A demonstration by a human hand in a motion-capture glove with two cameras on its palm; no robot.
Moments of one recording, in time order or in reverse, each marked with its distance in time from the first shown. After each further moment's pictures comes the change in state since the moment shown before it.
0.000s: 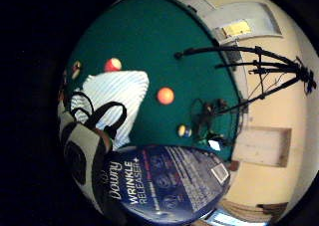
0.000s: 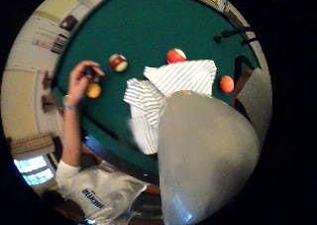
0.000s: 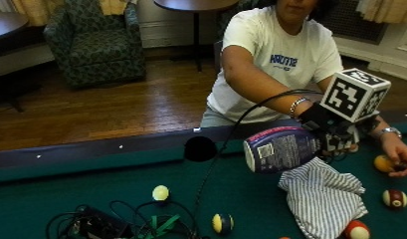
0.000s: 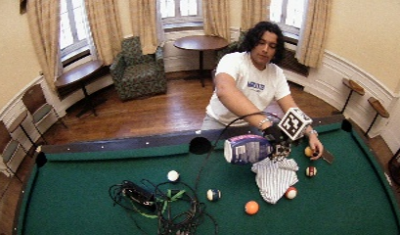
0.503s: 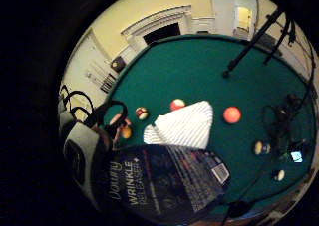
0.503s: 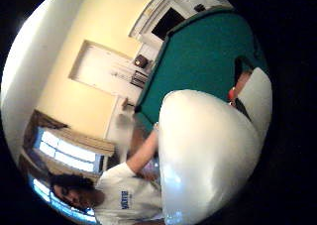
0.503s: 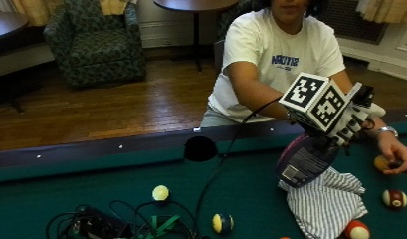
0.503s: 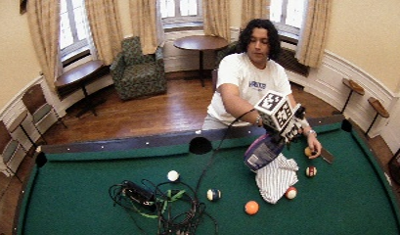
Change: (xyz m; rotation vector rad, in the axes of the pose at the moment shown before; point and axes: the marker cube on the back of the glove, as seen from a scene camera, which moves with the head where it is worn) arm 0.016 -0.001 -0.026 0.339 -0.870 0.072
